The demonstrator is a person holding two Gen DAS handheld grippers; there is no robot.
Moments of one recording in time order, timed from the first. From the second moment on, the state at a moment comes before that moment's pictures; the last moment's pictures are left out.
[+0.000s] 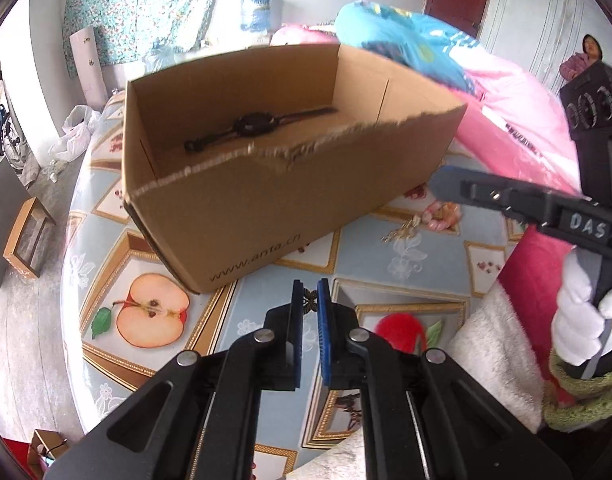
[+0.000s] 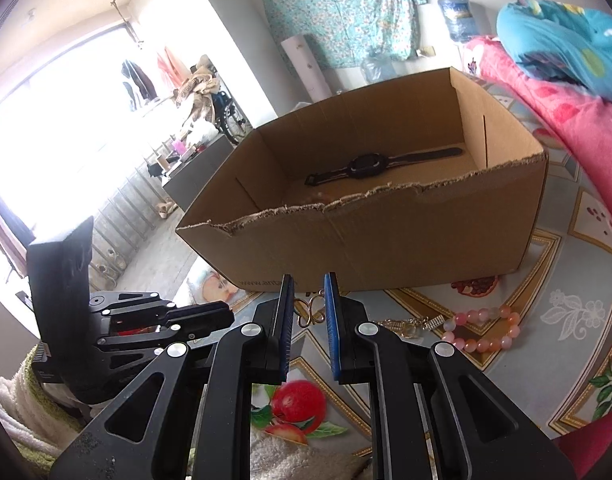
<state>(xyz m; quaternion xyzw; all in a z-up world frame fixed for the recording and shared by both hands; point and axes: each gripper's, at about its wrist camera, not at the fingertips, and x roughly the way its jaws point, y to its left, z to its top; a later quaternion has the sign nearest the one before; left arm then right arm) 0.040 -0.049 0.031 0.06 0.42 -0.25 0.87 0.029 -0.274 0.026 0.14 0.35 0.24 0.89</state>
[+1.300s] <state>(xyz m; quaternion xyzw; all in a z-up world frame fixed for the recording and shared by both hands) 0.164 -0.103 0.091 0.03 0.35 -0.17 0.92 0.104 -0.315 0.071 0.13 0.27 0.19 0.94</state>
